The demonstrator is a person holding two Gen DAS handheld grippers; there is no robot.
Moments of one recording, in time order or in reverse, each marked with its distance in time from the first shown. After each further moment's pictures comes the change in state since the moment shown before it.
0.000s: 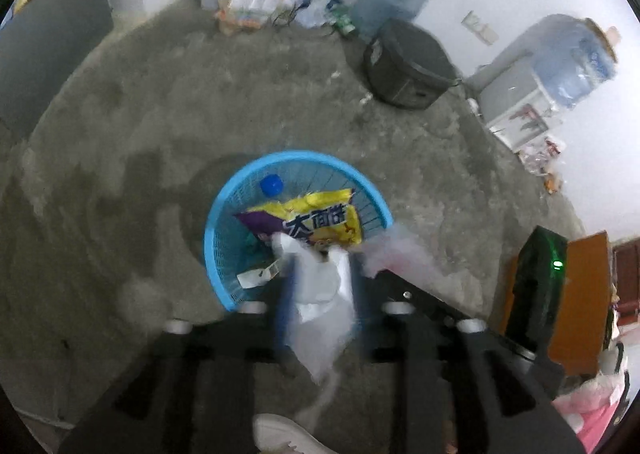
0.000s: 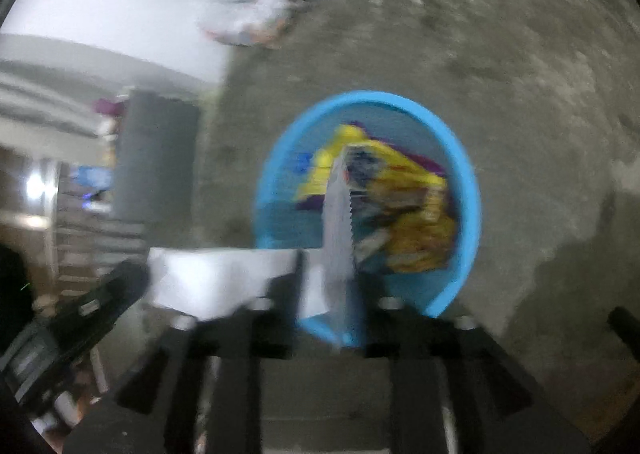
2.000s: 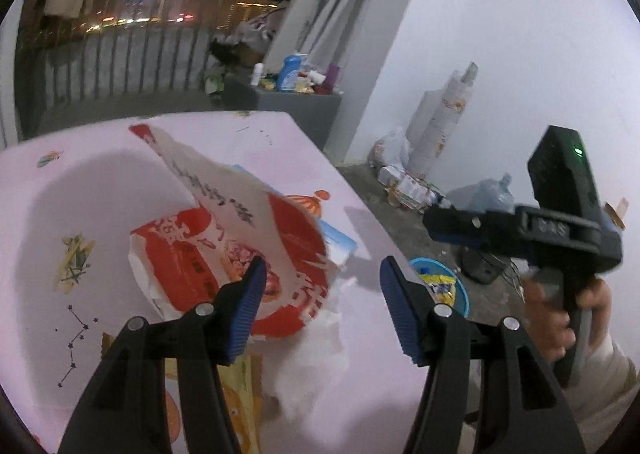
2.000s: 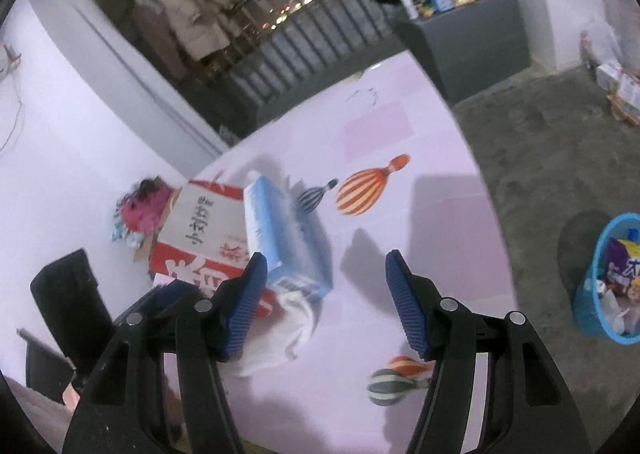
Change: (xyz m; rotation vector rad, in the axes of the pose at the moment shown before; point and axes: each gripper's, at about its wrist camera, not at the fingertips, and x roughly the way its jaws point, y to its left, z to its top) left arm -0.366 0.135 -0.433 -0.424 -0.759 0.262; right arm -0.124 0.279 -0.307 -1.102 0.297 0.419
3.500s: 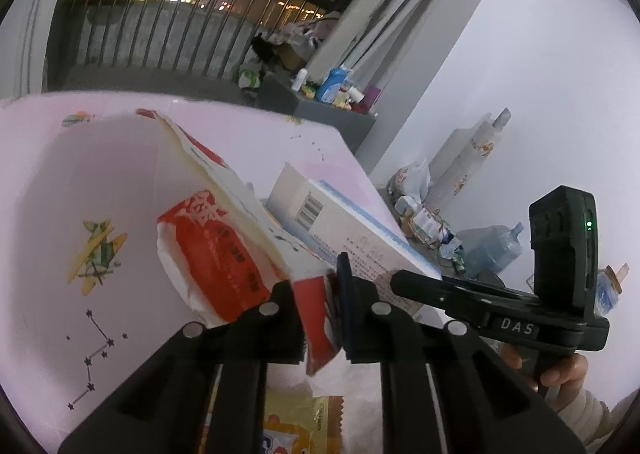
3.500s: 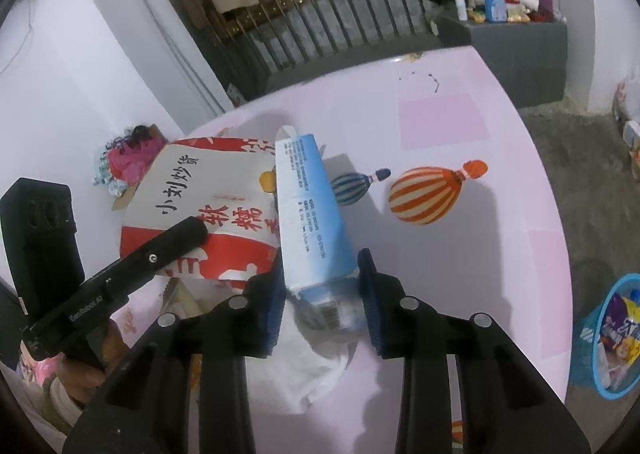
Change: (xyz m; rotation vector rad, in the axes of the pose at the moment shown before) left arm -0.003 0.065 0.007 -0.176 -0.057 0.015; right arm 0.055 0.053 -0.013 -0.191 0.040 -0.052
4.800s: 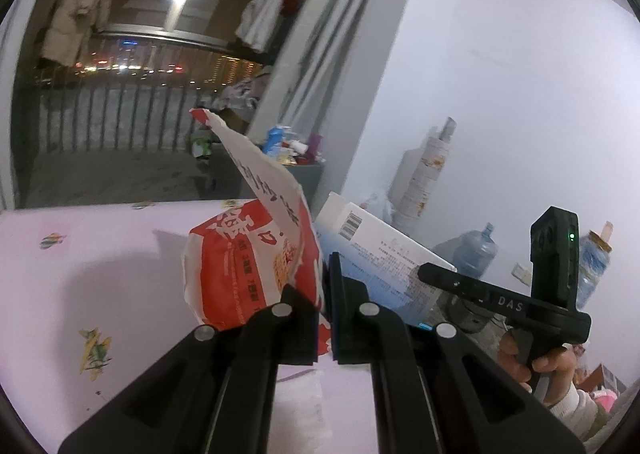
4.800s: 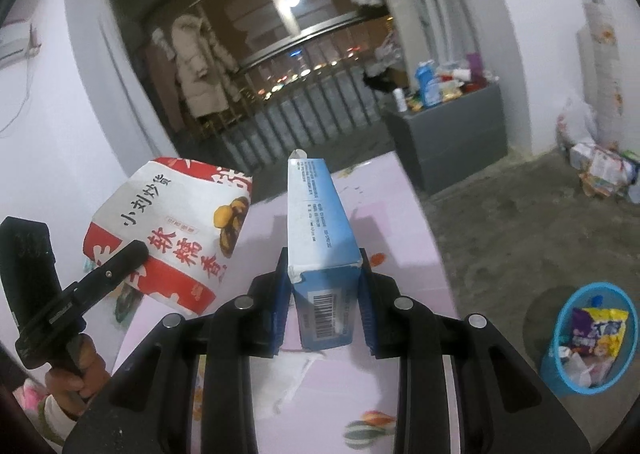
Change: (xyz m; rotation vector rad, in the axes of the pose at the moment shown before) left arm -0.046 -0.076 0.039 0.232 -0.158 -0.114; right arm -0.118 -0.044 -0.019 0.115 -0.376 -0.084
